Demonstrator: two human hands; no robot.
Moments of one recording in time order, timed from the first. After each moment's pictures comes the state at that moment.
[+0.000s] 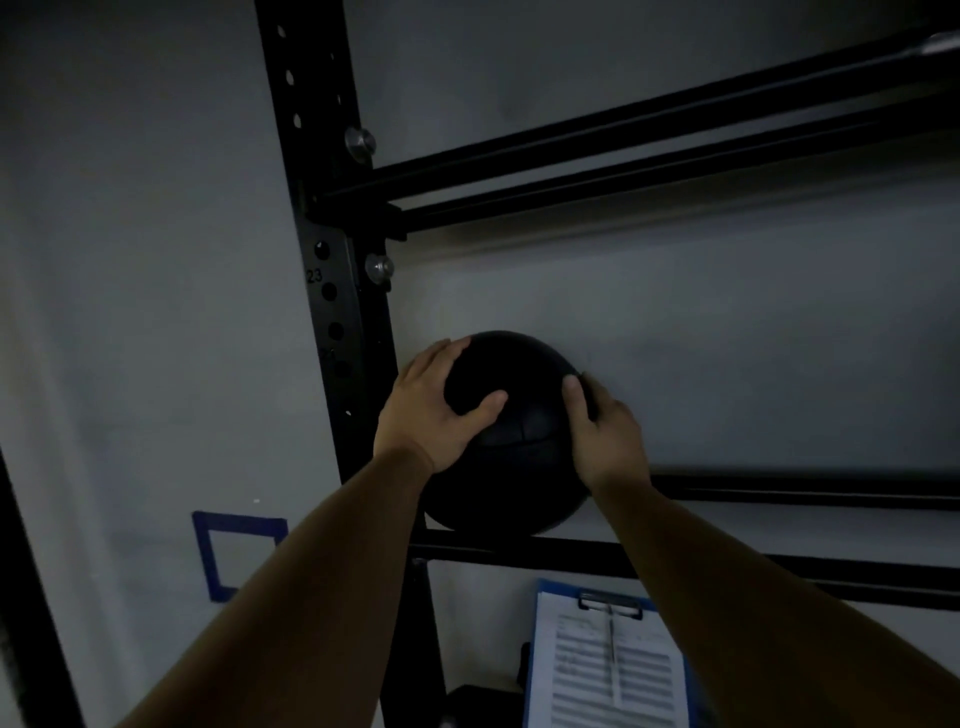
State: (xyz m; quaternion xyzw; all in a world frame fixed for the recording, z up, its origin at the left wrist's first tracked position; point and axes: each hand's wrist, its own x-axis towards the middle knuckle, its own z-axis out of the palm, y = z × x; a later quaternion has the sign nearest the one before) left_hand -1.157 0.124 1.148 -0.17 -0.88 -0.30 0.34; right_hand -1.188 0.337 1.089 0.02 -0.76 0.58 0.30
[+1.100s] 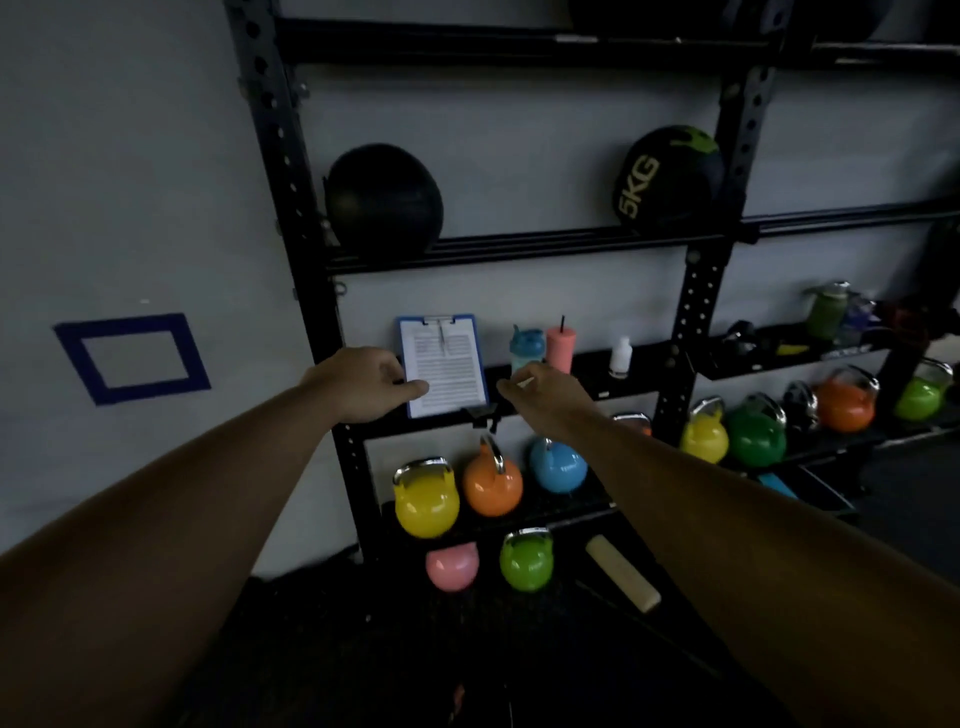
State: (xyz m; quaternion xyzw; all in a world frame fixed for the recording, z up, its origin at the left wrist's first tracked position) left_hand -0.718 -0.070 1.013 -0.30 -0.94 -0.19 0.00; right_hand -0.598 0.166 0.964 -0.20 -0.89 0.38 0.15
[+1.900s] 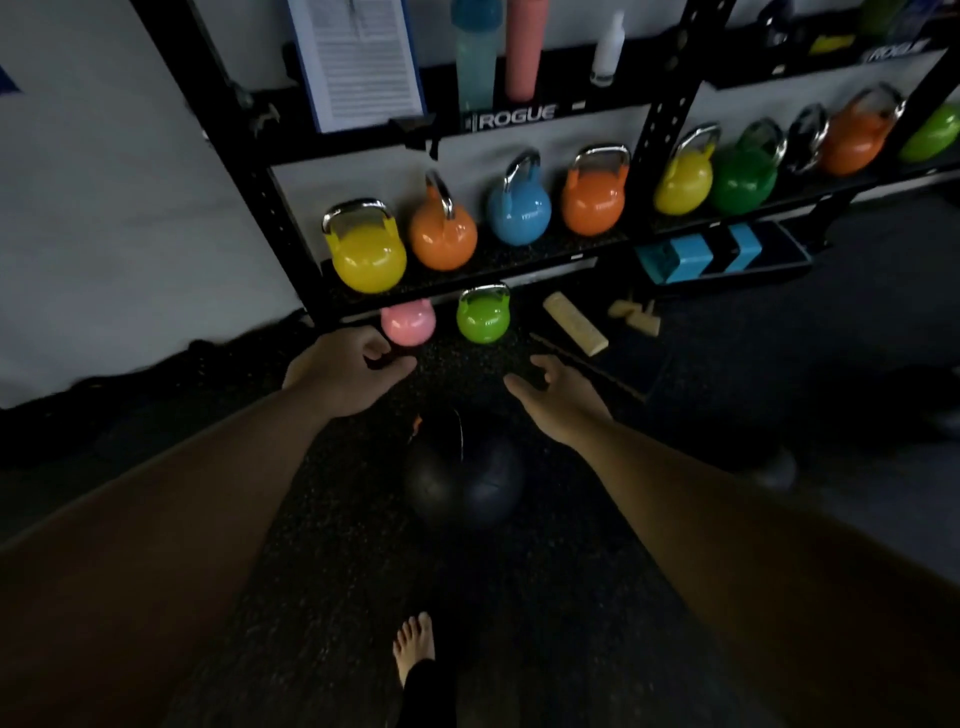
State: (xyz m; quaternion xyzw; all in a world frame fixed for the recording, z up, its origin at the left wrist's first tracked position) left_hand -0.601 -0.063 0.699 -0.24 -0.93 -0.22 -0.19; right_hand -0.429 0.162 0.657 -0.36 -0.84 0.40 -0.08
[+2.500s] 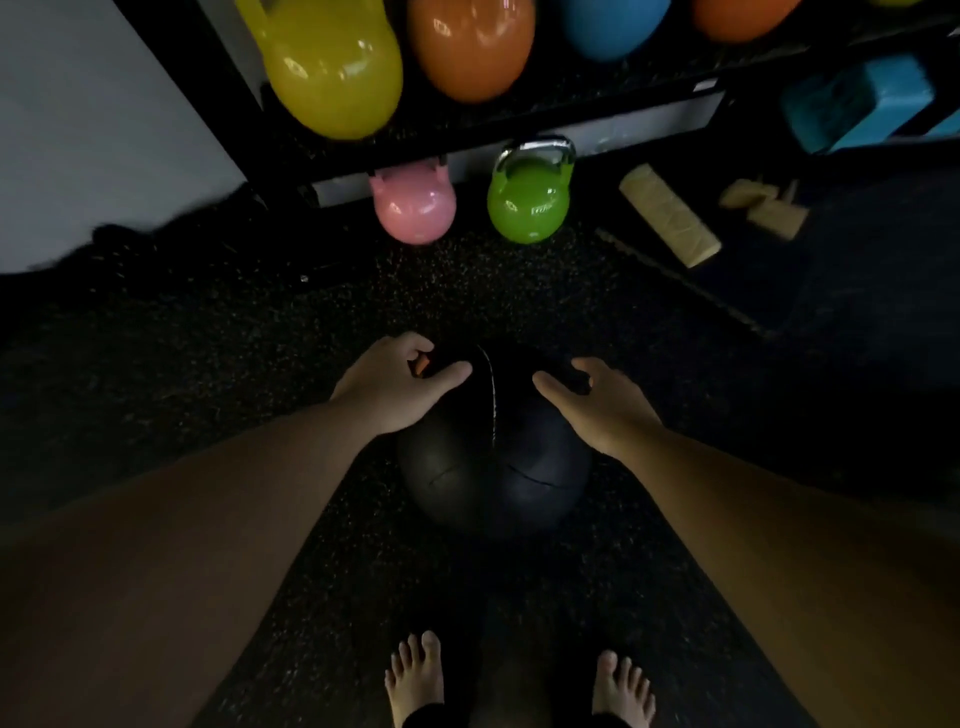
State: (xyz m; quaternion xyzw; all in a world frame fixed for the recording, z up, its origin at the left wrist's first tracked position) left_hand -0.702 0.012 0.294 -0.15 -0.90 -0.22 -0.33; right_hand -0.553 0.221 0.269 -0.41 -0.80 0.40 -0.19
